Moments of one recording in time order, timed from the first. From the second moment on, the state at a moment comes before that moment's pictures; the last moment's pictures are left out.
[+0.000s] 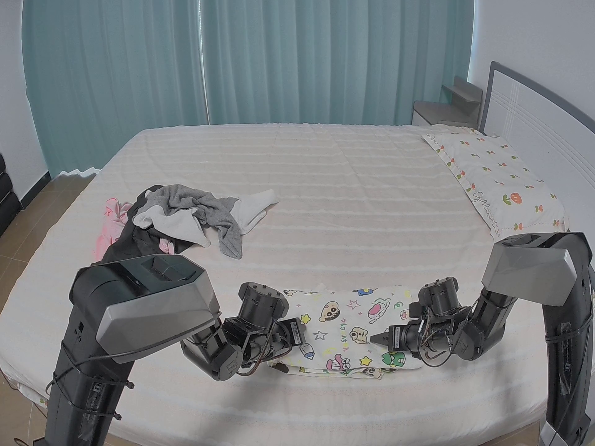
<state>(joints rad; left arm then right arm) -0.59 2.50 -1.03 -0.80 0.03 -0.65 0.35 2.44 -0.77 -0.86 0.19 0.36</state>
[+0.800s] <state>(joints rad) -0.59 2.45 -0.97 -0.80 0.10 -0.69 0.35 2.43 -0.75 -0.94 0.20 0.48</state>
